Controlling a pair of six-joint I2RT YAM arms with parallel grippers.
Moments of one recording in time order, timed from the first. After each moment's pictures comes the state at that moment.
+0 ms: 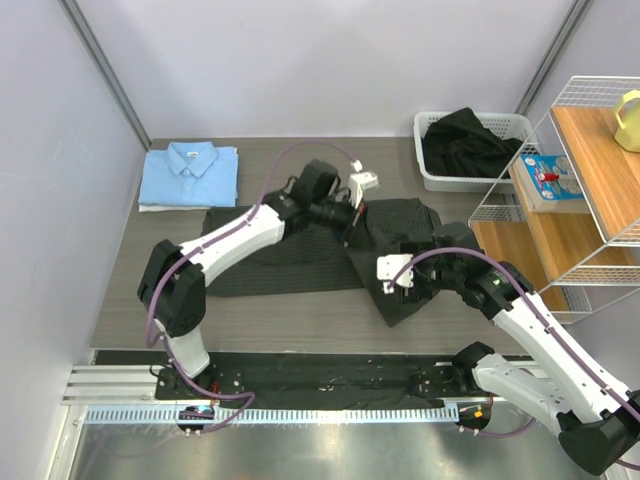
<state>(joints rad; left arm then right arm) -0.74 1.77 1.43 -0.29 0.77 -0.19 0.53 0.84 0.85 -0.79 -0.32 -1.09</state>
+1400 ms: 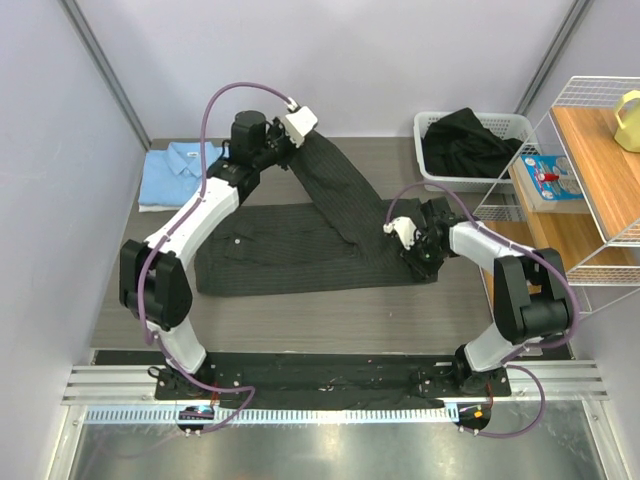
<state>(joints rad) -0.40 1.74 1.57 -0.08 0.26 0.50 0.20 1.55 0.90 -0.65 -0.25 -0.68</state>
